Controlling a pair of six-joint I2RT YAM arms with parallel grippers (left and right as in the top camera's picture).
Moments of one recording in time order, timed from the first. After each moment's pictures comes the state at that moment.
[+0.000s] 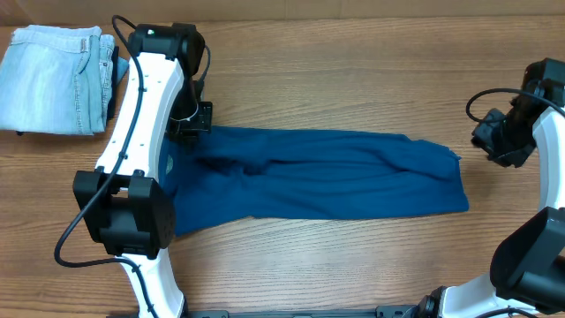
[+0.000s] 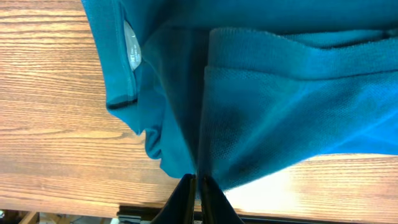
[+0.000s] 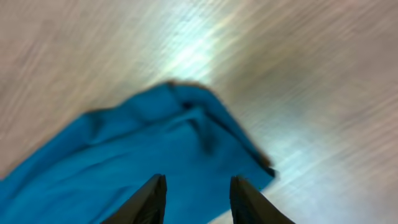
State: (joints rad) left arm -0.13 2.06 1.99 -1.69 -0.06 -0.15; right arm -0.36 1.74 1.49 -1.17 -0.08 0.35
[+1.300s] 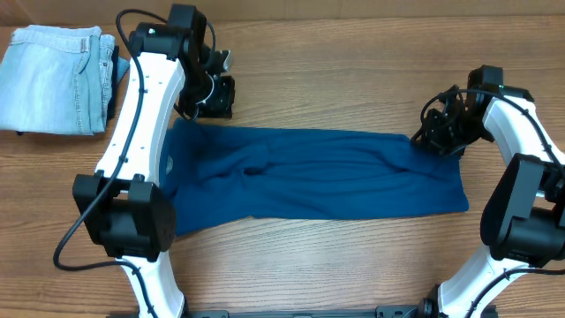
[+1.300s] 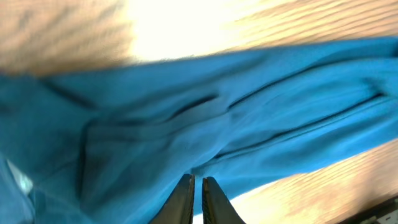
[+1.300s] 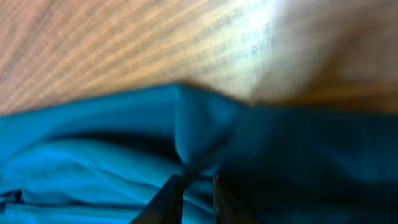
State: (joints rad) left arm -0.15 2.03 2.02 -1.40 0.31 -0.05; right arm -0.23 1.97 1.41 -0.97 -0.41 0.12
